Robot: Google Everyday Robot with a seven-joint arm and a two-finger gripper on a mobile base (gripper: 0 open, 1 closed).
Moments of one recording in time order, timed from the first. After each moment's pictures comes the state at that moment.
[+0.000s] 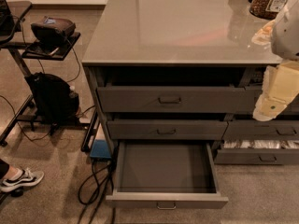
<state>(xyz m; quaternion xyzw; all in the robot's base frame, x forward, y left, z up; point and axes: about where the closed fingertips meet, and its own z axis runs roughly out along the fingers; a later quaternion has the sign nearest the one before) 0.439 -0.216 0.977 -0.60 0.78 -0.04 0.16</state>
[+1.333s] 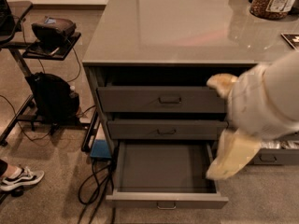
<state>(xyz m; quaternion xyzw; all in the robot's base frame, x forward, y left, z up) 0.379 -0.130 0.920 -0.65 0.72 0.01 0.25</state>
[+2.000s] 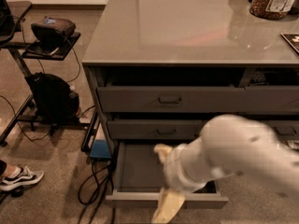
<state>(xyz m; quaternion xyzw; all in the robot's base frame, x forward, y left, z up) 0.357 -0.027 0.724 -0.66 0.70 0.15 0.24</state>
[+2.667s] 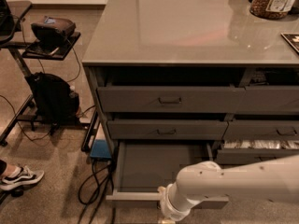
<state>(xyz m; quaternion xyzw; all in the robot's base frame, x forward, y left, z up) 0.332 -0.032 0.478 -0.64 0.74 0.19 0.11</state>
